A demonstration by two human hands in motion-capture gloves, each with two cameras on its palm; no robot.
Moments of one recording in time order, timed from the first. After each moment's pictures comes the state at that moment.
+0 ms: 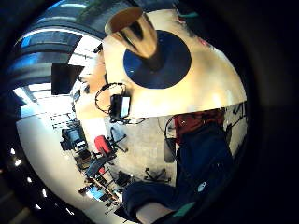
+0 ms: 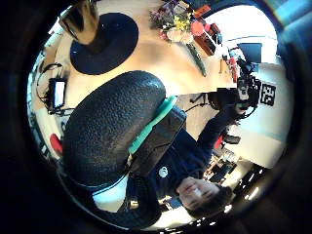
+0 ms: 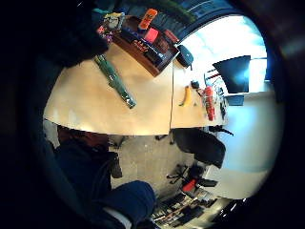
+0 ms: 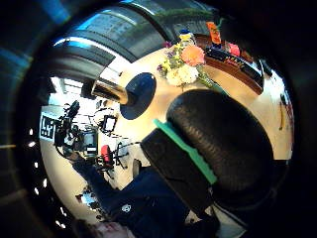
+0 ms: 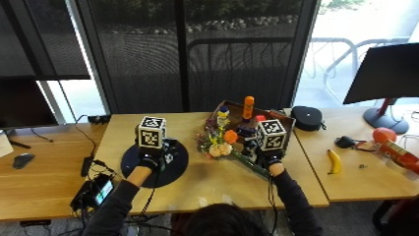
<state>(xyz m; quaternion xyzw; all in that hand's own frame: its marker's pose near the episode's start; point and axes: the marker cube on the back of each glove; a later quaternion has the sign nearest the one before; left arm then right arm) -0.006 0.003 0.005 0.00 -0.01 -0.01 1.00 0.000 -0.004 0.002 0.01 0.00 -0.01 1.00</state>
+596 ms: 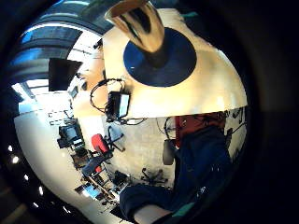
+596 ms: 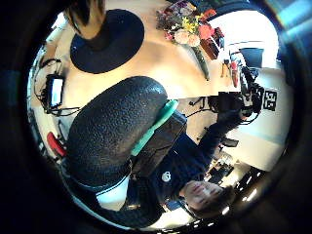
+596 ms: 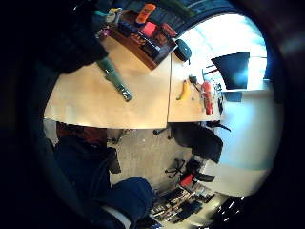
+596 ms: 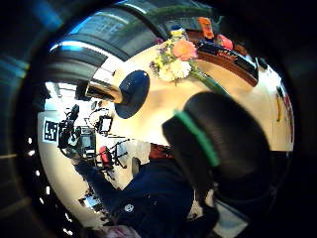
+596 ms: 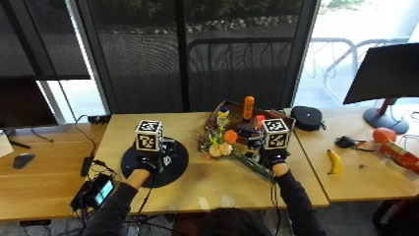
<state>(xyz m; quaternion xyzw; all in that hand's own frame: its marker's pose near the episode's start) -0.012 -0.010 0.023 0.00 0.02 -0.01 1.00 0.014 0.008 -0.004 -0.04 0.01 0.04 1.00</state>
